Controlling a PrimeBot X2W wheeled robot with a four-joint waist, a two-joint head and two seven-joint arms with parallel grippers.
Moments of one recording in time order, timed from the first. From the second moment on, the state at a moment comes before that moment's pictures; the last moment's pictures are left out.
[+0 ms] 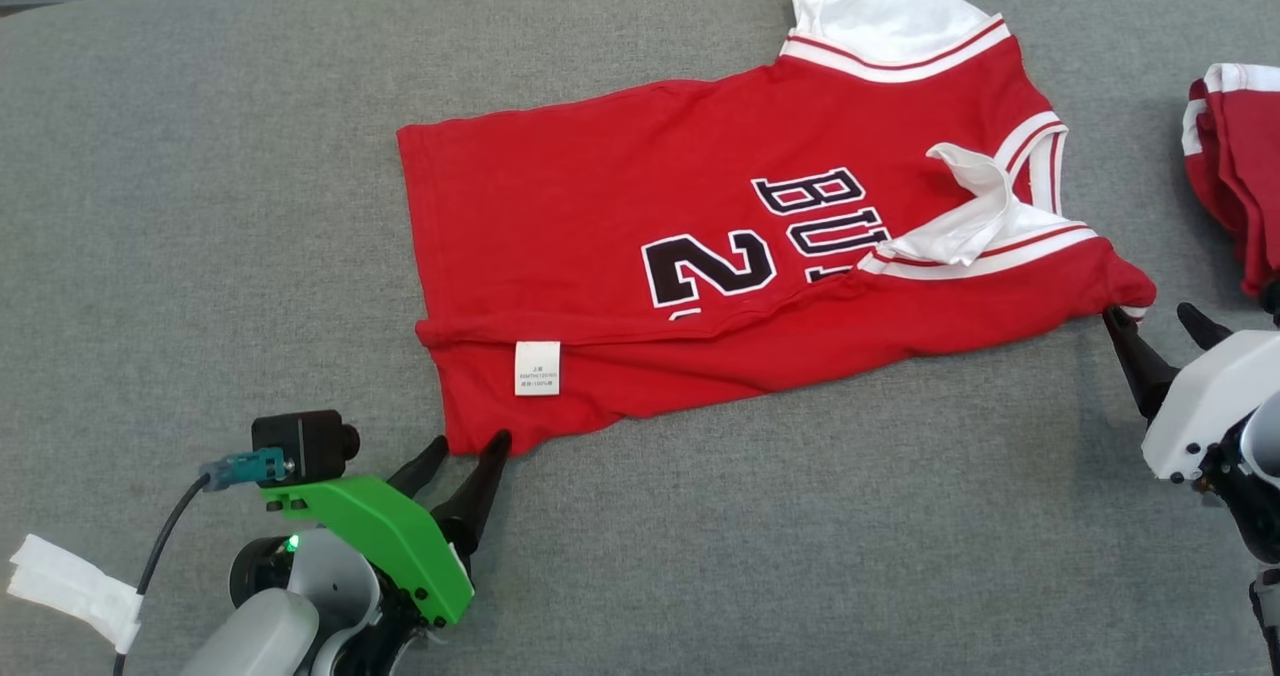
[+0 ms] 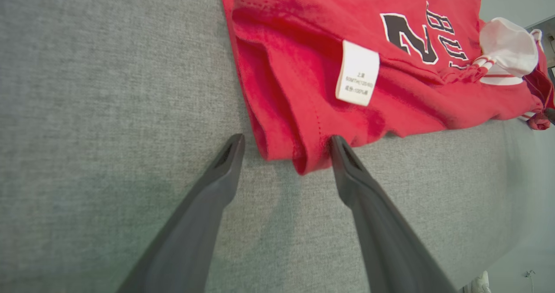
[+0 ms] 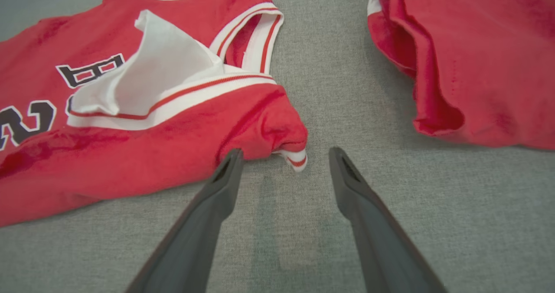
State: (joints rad) left arm -0.25 0.44 -0.62 0.05 -1.07 0.17 0.17; right arm -0.22 -0.29 -0.15 0.06 0.40 0.13 0.50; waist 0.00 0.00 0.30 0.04
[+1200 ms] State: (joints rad) left arm -0.20 0.53 -0.62 -0.07 -1.15 0.10 0.25; right arm -0.21 -0.71 0.06 -0.03 0.82 0.13 0.74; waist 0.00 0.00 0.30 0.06
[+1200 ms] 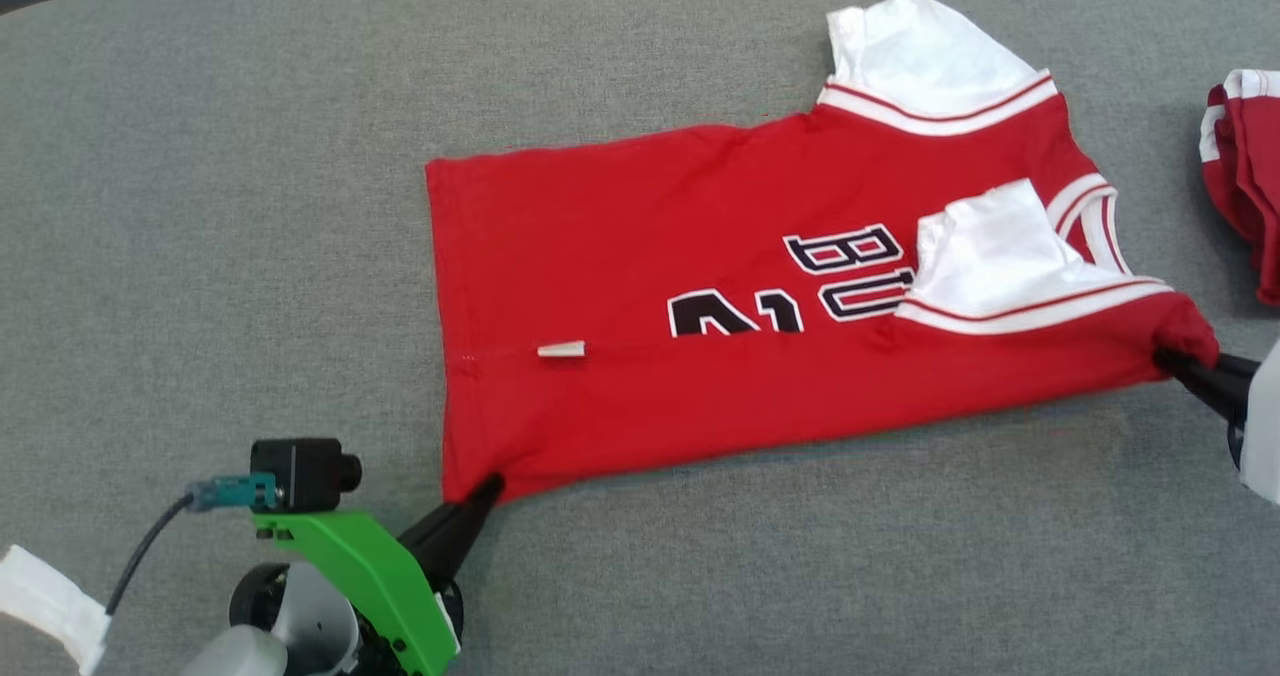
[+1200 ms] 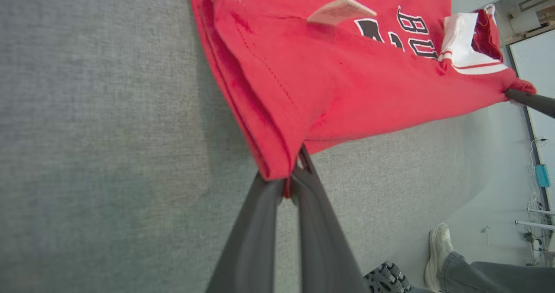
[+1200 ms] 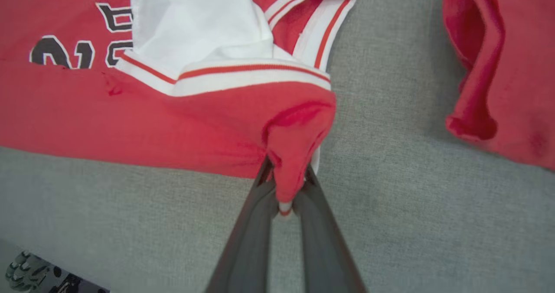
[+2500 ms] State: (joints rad) left arm -0.67 0.45 -0.64 0.13 -1.00 0.08 0.31; right arm -0.88 -0.52 0.07 0.25 0.39 0.13 0.68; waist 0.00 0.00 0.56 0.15
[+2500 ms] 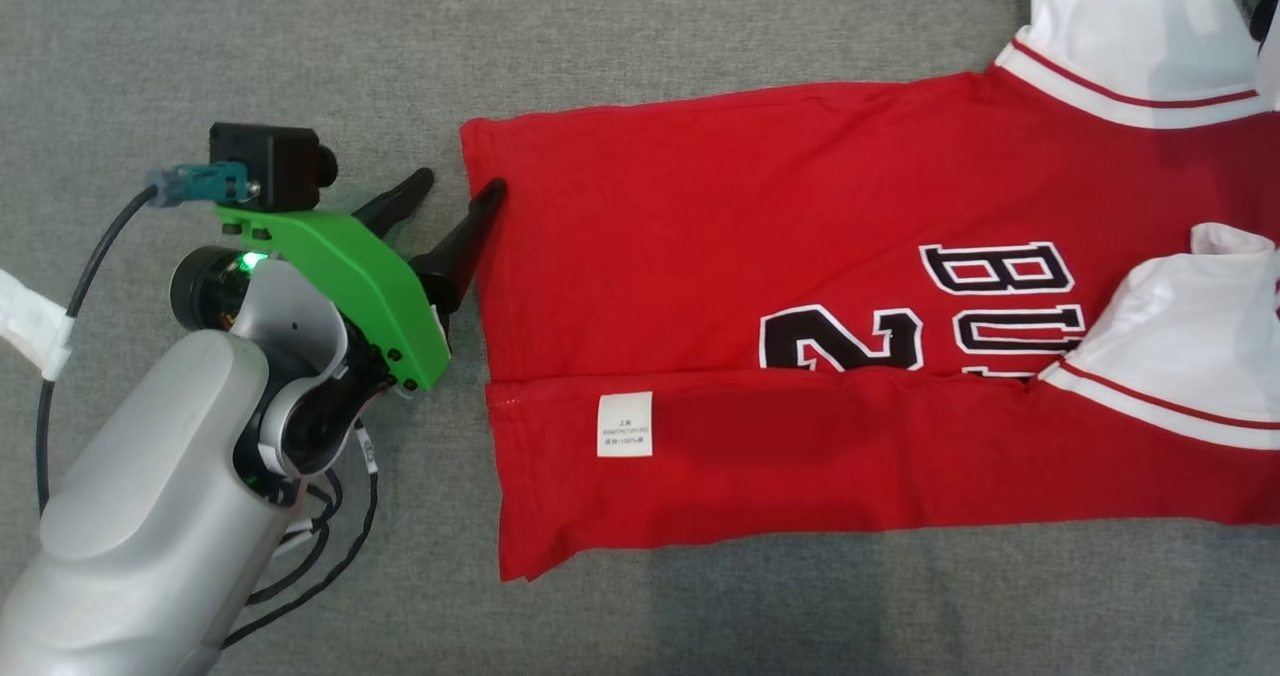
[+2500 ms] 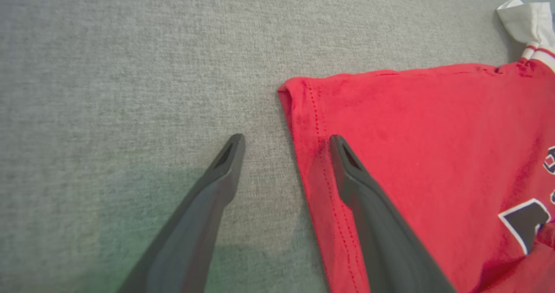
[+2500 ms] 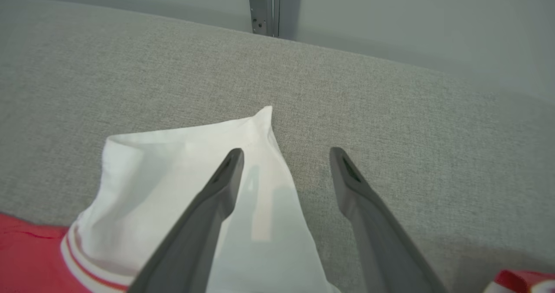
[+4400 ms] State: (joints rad) left arm -0.19 0.52 -0.57 -0.13 -1.09 0.17 0.06; right arm -0.14 -0.39 -0.01 -0.13 0.62 0.13 0.33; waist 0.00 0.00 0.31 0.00
